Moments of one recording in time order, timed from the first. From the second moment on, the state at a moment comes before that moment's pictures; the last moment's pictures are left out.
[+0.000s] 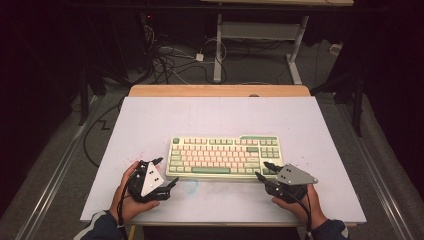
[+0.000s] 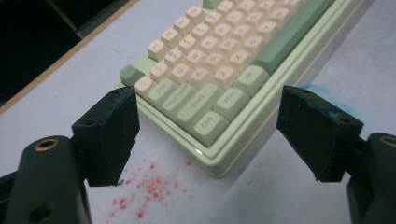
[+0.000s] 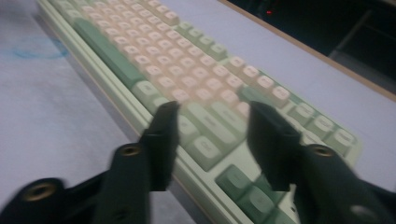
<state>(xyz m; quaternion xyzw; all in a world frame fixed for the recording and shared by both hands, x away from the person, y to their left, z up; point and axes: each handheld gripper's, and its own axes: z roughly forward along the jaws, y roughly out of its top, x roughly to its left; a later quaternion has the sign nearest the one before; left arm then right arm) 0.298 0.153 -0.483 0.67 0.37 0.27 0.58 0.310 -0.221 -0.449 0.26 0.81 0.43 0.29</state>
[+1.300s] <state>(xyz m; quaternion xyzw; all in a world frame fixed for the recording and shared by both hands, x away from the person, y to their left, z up) 0.298 0.149 -0.505 0.70 0.38 0.26 0.54 0.398 -0.107 -0.449 0.25 0.87 0.35 0.24</state>
